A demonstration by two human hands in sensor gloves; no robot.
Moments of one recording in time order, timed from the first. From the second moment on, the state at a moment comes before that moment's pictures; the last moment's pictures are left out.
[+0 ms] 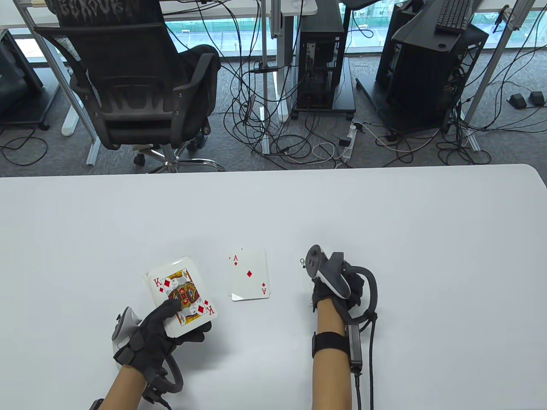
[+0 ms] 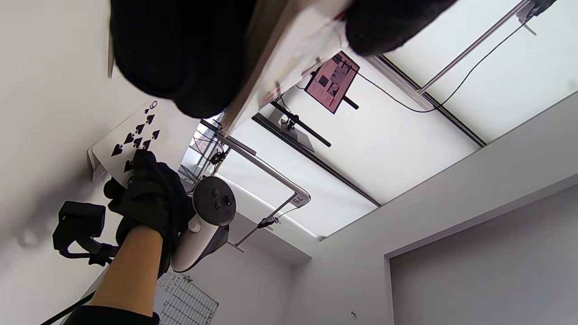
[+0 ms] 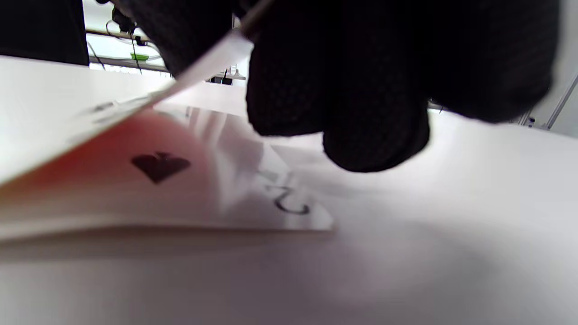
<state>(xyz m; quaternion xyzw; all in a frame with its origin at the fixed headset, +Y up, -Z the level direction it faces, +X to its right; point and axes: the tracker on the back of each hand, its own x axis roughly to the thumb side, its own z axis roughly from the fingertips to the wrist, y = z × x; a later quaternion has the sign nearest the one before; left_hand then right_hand) -0.279 -0.798 -0.273 -0.21 -0.12 0.85 0.46 0.097 -0.757 -0.385 0.11 -0.06 -0.99 0.06</state>
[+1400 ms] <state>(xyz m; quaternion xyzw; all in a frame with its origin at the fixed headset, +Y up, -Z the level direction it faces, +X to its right) -0.280 -0.799 -0.274 -0.22 -0.11 0.84 0.48 -0.075 -0.713 -0.328 -0.24 -0.06 -0.87 -0.42</state>
